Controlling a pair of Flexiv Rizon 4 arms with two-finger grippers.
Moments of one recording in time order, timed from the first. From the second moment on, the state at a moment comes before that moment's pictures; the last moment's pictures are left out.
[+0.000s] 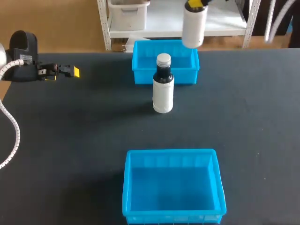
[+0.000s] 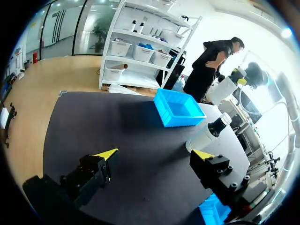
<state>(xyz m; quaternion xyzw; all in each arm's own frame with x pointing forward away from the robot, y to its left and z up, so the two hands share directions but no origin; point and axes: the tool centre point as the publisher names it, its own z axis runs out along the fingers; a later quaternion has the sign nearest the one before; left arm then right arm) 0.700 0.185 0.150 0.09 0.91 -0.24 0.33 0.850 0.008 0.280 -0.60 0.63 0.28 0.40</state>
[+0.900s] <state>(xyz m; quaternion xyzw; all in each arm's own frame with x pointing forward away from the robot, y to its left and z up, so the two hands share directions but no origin) 0.700 0.185 0.150 0.09 0.91 -0.24 0.33 0.888 0.108 0.229 -0.60 0.63 0.32 0.38</state>
